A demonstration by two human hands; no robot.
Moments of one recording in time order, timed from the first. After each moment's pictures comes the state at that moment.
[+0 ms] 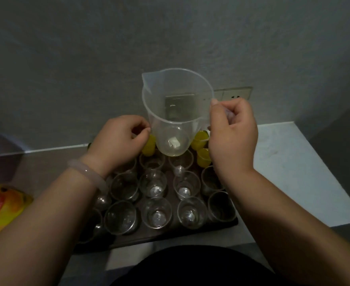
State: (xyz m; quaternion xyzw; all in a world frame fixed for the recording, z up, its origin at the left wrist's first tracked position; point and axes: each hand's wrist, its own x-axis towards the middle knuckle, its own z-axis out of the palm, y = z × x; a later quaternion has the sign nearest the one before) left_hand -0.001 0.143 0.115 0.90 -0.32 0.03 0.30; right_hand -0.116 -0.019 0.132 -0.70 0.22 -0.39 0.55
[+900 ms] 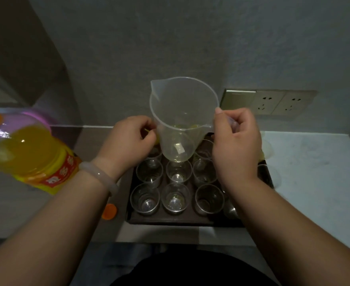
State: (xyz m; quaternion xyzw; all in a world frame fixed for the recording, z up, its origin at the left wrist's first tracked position) left_hand -0.011 0.267 0.115 0.93 -0.22 0.05 0.31; right_hand -0.095 0.102 0.127 -0.72 0.18 -0.33 0.58
